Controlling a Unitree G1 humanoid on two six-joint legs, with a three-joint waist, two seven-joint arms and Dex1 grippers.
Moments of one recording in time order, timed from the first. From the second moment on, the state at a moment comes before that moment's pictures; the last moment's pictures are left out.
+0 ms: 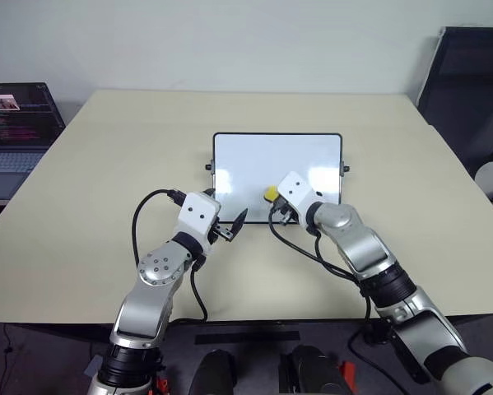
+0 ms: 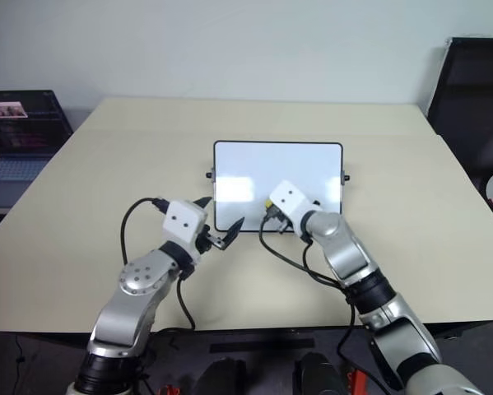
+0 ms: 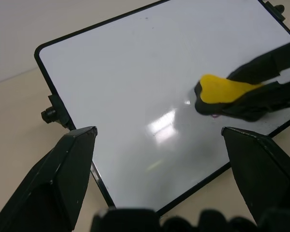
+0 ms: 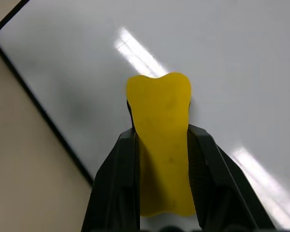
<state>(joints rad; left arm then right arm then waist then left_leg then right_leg) -0.16 0.33 -0.07 -0.35 -0.04 0.39 -0.36 -0.63 -0.27 0.40 0.08 -0.11 0.64 0.44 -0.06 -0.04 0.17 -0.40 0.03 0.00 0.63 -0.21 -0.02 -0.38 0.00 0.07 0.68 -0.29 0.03</state>
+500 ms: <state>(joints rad) -0.16 0.33 -0.07 -0.35 -0.04 0.39 -0.36 -0.63 -0.27 0.41 0.02 -0.14 0.69 0.46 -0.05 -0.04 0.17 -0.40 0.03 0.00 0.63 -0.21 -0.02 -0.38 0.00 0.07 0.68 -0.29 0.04</state>
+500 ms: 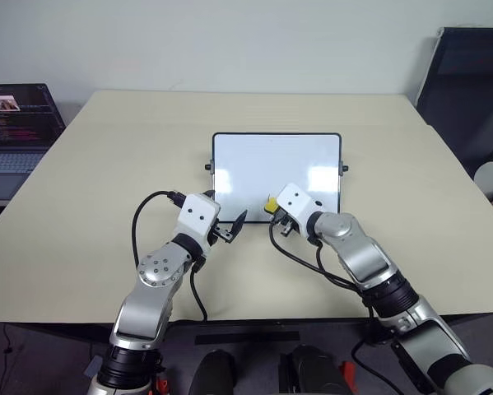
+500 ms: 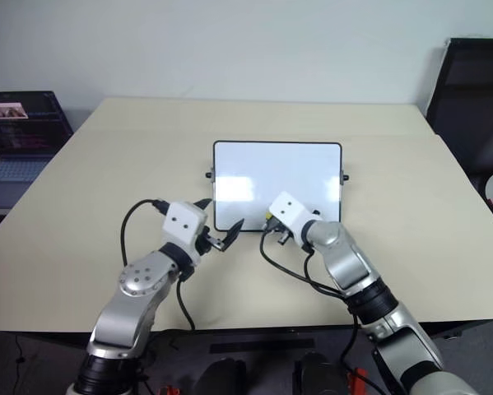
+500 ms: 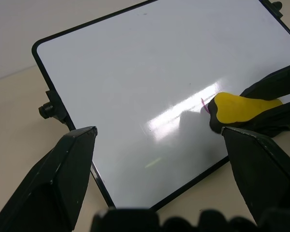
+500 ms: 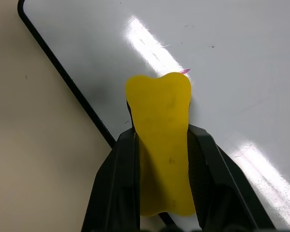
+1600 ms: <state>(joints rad) -0.12 0.32 -0.07 -0.40 -0.04 0.42 -0.36 -0.73 -0.26 0.54 0.11 -0.32 0.50 0.52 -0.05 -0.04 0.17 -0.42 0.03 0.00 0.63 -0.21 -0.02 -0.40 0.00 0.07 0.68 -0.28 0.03</state>
